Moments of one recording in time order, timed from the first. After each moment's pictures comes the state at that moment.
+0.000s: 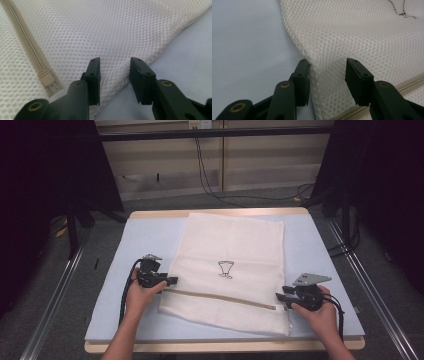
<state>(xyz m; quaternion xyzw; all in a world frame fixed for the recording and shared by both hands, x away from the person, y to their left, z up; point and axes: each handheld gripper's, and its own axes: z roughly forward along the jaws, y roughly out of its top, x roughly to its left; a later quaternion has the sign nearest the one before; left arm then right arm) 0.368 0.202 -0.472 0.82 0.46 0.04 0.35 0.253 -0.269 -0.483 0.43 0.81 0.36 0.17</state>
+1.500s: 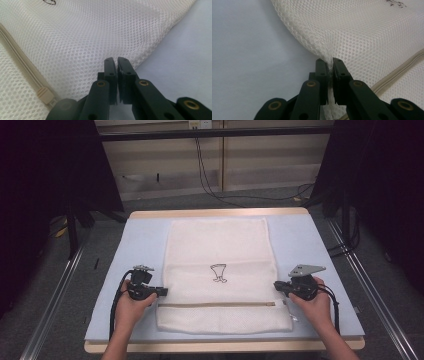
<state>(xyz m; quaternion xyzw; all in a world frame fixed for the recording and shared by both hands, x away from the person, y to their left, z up) 0.328 0.223 -0.461 0.82 0.48 0.01 0.32 0.280 -0.265 -0.479 0.42 0.81 0.37 0.16</state>
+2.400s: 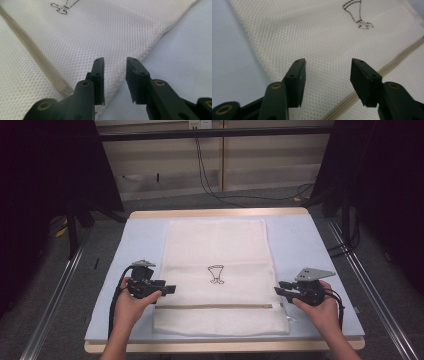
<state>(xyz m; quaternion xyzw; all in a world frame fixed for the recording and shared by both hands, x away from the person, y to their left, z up) 0.323 0.204 -0.431 0.82 0.44 0.01 0.36 0.257 -0.270 -0.466 0.41 0.80 0.40 0.17</state>
